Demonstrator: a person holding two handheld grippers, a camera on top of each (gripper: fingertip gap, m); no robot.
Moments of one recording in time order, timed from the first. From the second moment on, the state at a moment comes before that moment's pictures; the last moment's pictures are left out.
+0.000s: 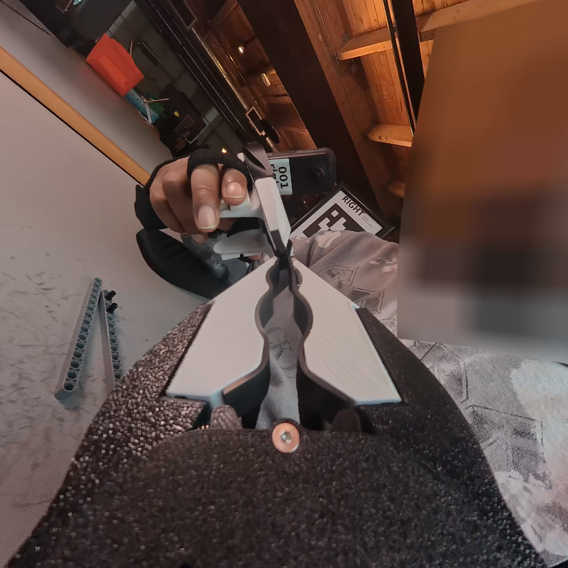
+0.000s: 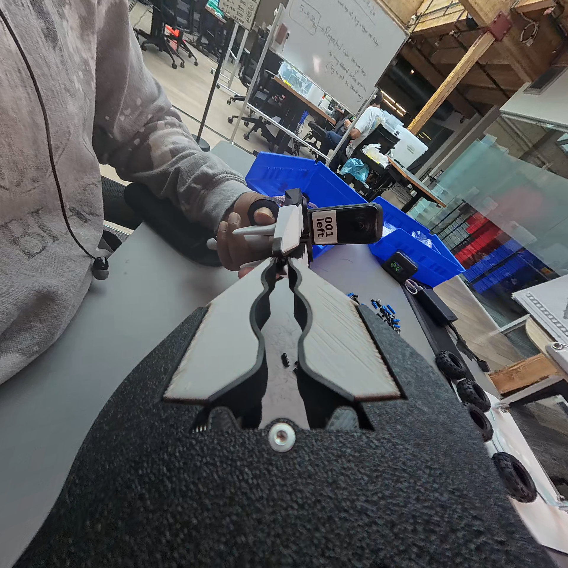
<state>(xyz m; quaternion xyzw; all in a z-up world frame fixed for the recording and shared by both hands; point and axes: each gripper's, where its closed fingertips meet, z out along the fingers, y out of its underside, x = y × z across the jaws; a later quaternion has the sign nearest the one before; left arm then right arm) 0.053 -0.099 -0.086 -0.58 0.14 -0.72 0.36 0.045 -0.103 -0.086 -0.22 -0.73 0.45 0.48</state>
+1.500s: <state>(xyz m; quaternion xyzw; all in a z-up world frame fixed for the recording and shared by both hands) 0.040 -0.095 -0.236 -0.81 0.45 -0.14 0.34 0.040 -0.095 -0.222 -0.34 -0.90 0.23 0.16</state>
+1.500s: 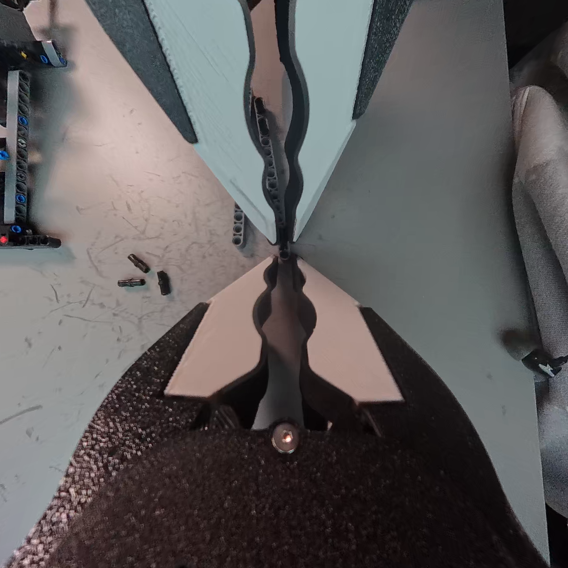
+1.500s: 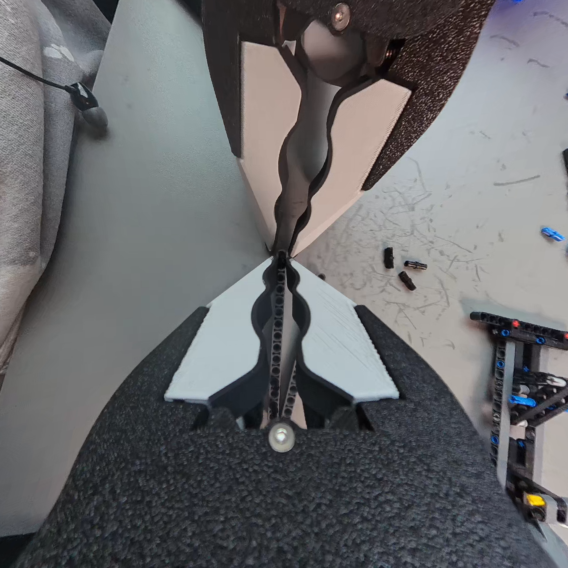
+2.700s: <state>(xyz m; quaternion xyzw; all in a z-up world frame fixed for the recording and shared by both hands) 0.044 -0.093 -0.237 -0.81 0.46 -0.13 0.35 0.060 -0.079 -0.223 -0.36 -0.90 0.21 0.13</state>
